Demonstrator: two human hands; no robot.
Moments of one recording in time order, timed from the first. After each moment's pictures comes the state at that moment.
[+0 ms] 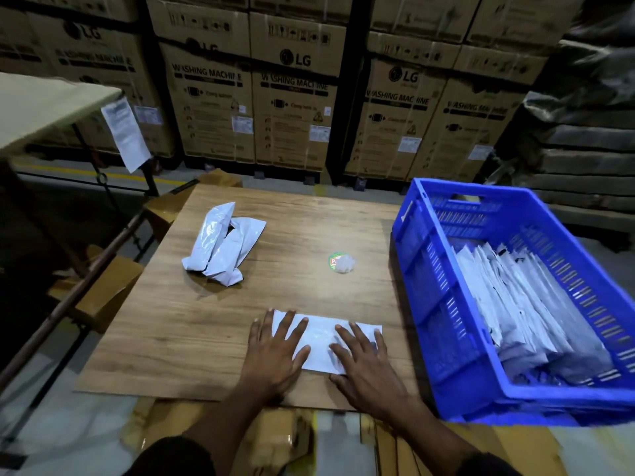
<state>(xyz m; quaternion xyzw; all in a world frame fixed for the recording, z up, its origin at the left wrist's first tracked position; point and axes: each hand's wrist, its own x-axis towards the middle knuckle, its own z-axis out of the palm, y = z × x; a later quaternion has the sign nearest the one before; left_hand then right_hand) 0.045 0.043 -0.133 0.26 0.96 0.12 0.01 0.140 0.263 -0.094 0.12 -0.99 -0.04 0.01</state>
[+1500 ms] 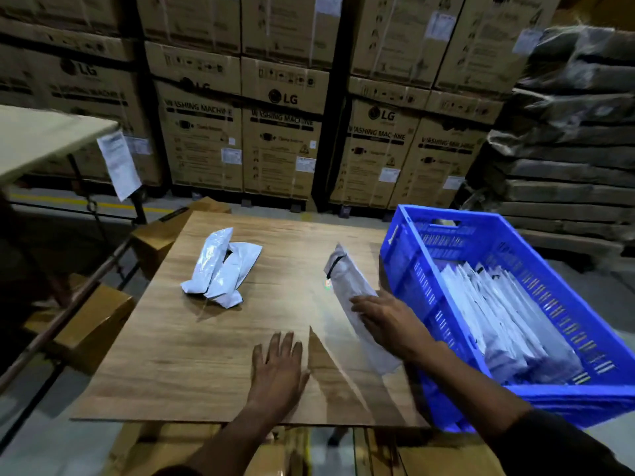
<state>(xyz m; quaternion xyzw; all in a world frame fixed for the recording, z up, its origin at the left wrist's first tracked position) 0.060 0.051 -0.116 0.28 0.96 0.05 -0.02 0.089 0.300 0.031 0.17 -0.96 0.09 0.17</state>
